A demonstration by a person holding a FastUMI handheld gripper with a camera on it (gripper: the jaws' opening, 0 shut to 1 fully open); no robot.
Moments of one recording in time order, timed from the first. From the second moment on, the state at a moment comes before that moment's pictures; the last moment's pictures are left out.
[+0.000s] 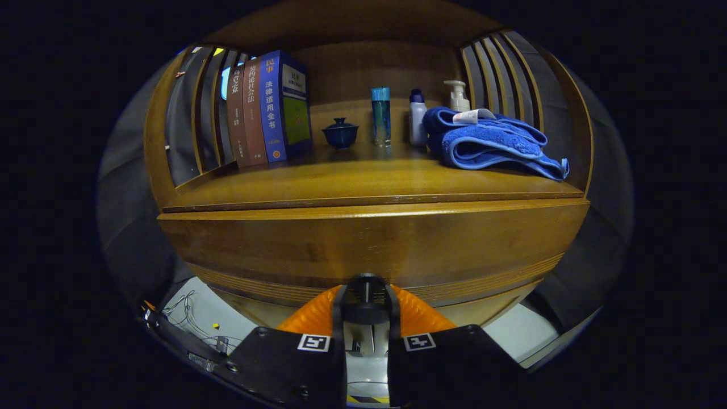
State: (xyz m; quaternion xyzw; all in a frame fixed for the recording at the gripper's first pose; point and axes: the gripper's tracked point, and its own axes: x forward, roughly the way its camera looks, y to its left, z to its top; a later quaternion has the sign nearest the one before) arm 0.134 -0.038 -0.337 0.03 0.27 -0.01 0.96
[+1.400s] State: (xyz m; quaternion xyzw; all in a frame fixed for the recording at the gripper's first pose) arm -0.057 -0.034 -0.326 0.03 0.35 -0.01 0.94
